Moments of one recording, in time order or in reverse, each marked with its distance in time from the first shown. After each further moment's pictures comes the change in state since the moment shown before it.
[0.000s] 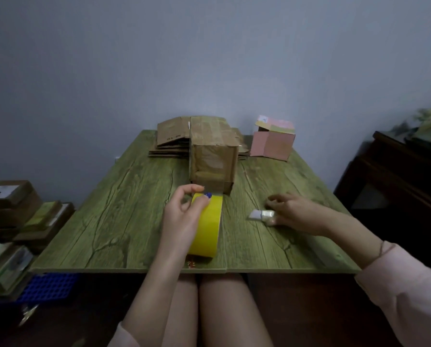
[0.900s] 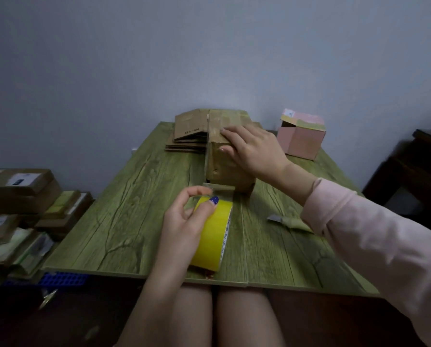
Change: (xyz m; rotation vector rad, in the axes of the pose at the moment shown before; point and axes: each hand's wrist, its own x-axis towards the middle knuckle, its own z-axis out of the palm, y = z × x) left_hand 0.009 -0.010 -0.025 -0.048 -0.031 0.048; right_hand 0.143 -0.055 -0.054 -0.297 1.094 -0.318
